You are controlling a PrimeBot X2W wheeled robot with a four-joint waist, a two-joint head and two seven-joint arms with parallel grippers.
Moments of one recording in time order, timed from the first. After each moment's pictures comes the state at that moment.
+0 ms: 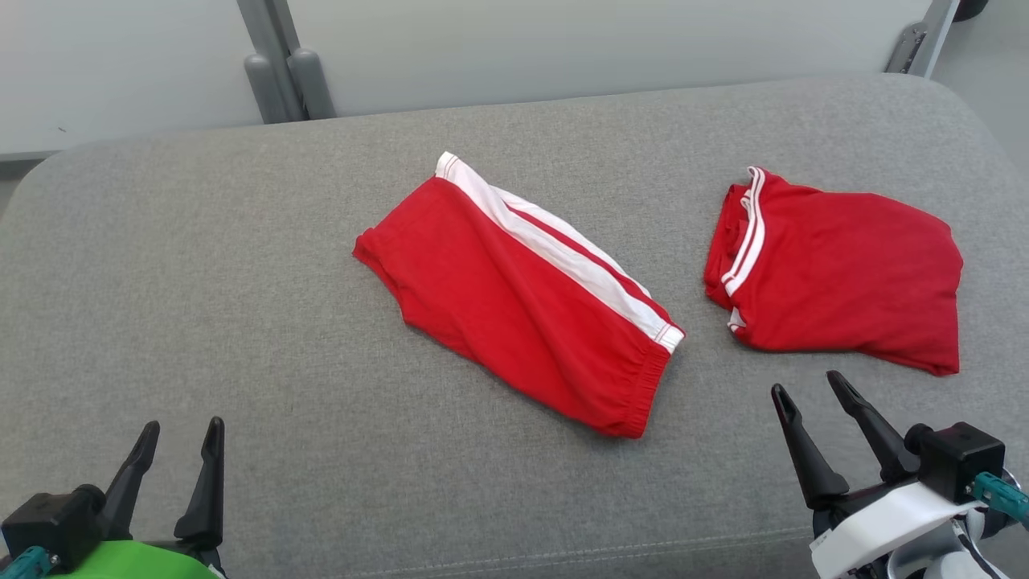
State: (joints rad) left arm 0.13 0.47 -0.32 -0.04 -0.74 0.10 -0.25; right arm 0.12 -0.43 0.46 -0.04 0.54 -0.12 -0.25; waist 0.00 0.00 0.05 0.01
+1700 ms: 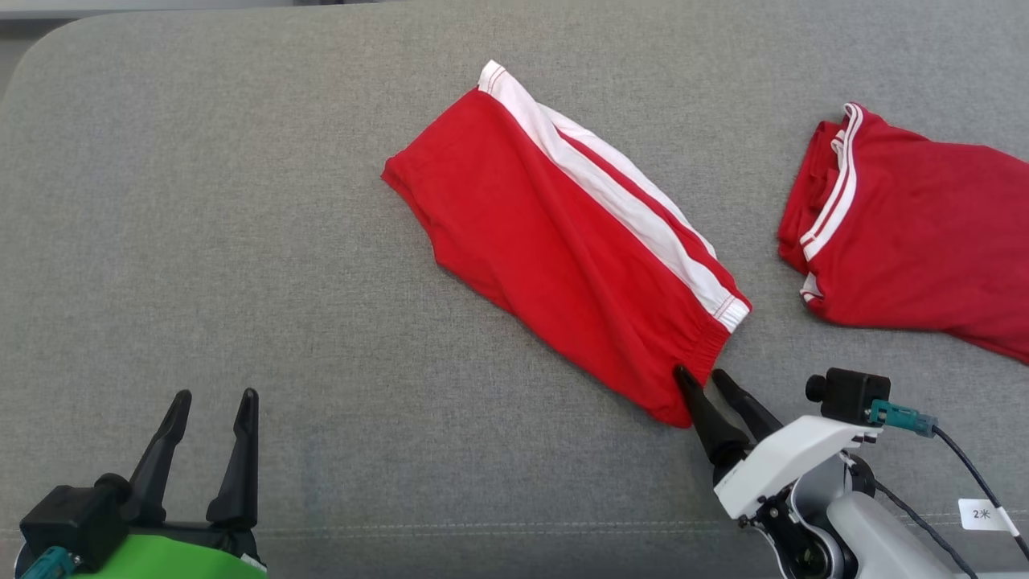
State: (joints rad) left arm 0.14 0.41 -0.31 -0.18 -0.68 0.11 -0.25; right arm -0.08 -0.19 0.48 0.26 0.85 0.00 -0.08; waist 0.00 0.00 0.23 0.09
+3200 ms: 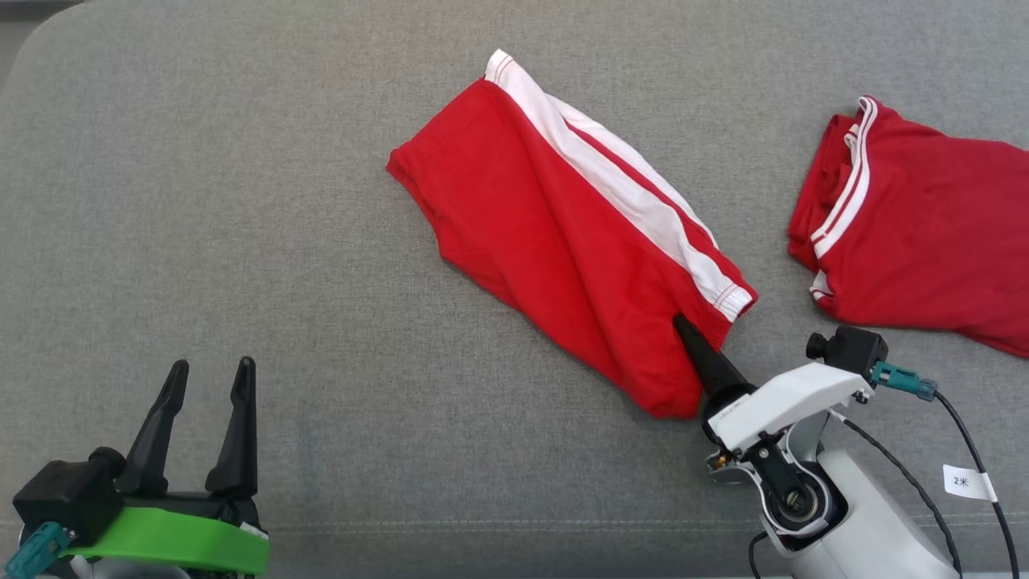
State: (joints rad) left arm 0.08 0.35 -0.27 -0.15 -0.67 0.07 -0.25; right arm -0.19 -0.08 0.39 0.35 1.11 0.08 -0.03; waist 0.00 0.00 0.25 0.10
